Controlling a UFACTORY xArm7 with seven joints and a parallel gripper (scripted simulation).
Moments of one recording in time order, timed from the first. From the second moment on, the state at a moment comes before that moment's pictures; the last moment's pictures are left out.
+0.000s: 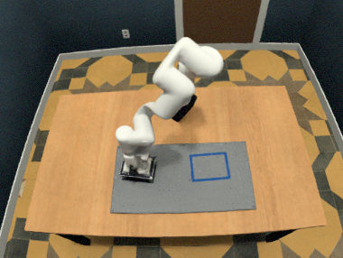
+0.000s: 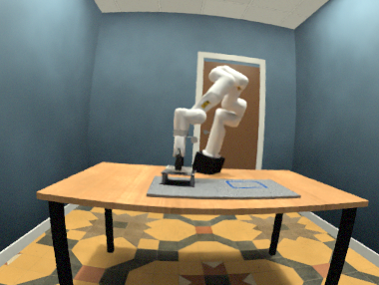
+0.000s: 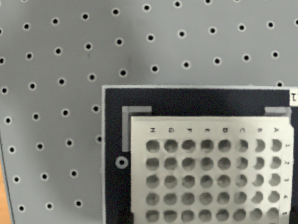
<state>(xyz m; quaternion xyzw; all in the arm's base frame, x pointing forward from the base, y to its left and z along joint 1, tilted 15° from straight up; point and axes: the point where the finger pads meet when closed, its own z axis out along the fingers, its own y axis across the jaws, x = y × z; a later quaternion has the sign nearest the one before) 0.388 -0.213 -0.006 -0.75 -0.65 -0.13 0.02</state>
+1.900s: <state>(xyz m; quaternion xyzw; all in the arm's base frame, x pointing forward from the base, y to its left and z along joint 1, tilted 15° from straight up) 0.389 -0.213 -0.010 -0.75 -0.65 -0.13 0.02</state>
